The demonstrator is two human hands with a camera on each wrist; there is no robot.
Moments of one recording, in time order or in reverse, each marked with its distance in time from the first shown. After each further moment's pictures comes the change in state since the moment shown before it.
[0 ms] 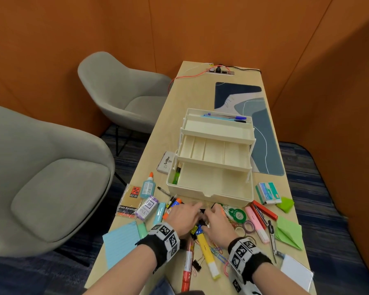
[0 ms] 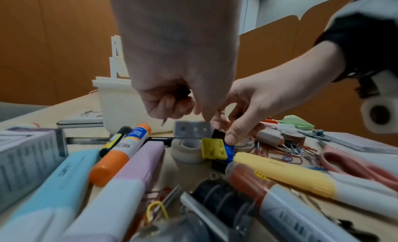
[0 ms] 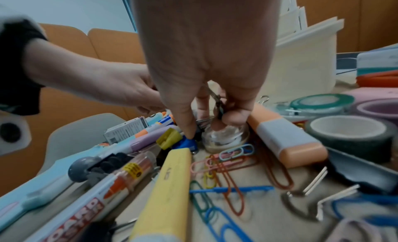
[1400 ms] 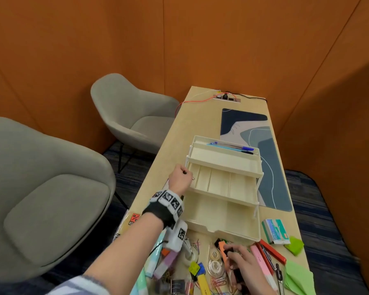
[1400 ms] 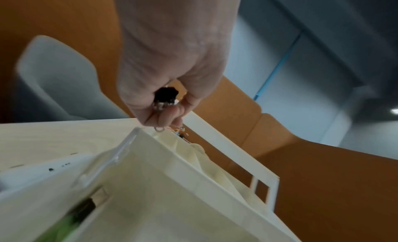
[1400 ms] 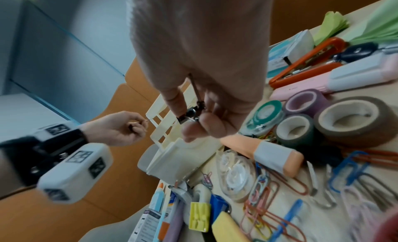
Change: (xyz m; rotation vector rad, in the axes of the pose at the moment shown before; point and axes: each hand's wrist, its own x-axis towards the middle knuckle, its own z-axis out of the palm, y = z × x) left_hand 0.105 -0.038 -0.129 -0.943 0.406 -0.658; right_hand -0.028 0.002 -0.063 0.998 0.015 0.415
